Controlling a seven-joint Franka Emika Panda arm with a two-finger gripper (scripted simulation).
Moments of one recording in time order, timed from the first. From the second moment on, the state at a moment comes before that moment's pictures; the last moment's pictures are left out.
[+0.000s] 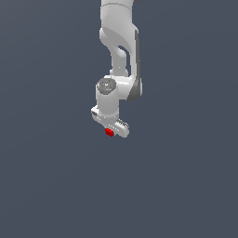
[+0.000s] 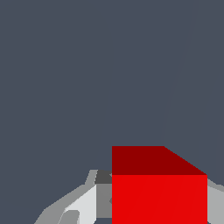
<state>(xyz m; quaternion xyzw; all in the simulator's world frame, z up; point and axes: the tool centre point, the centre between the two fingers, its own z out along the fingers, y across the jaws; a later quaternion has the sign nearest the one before) -0.045 -0.043 0.071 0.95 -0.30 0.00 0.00</state>
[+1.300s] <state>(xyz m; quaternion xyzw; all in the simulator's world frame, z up) 0.033 0.031 0.314 0.95 -0.30 0.00 0.00</state>
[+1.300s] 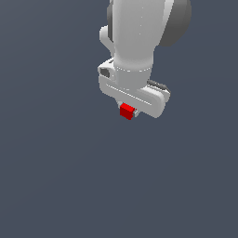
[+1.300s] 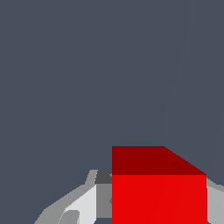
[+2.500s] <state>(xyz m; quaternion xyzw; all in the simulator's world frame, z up) 0.068 0.060 0.406 0.95 -0.30 0.00 0.00</state>
